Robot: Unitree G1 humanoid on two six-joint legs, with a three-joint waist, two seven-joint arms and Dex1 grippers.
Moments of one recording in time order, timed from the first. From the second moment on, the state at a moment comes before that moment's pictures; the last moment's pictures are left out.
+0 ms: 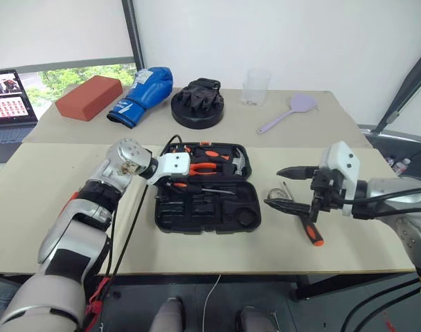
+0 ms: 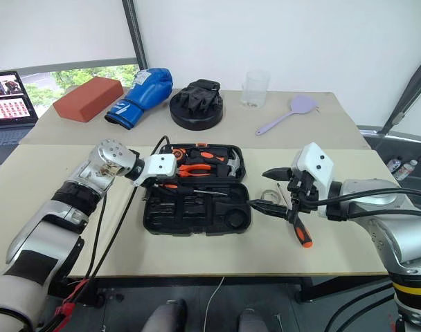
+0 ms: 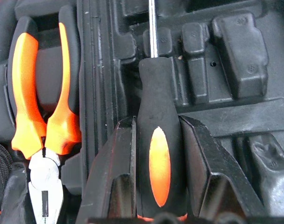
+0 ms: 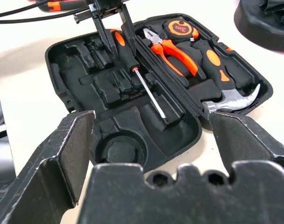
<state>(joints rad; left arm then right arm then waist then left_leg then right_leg) -1.08 0.55 -0.43 0.81 0.10 -0.07 -1.35 -0.39 -0.92 -0.11 -0.43 0.61 0.73 0.89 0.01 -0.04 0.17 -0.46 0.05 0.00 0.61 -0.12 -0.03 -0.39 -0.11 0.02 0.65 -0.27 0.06</state>
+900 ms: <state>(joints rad) -1.10 0.48 -0.37 0.83 0.13 -0.01 -1.31 -0.42 -0.91 -0.10 -0.40 0.60 0.73 0.91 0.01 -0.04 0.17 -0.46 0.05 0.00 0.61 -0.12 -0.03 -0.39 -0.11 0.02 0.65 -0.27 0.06</state>
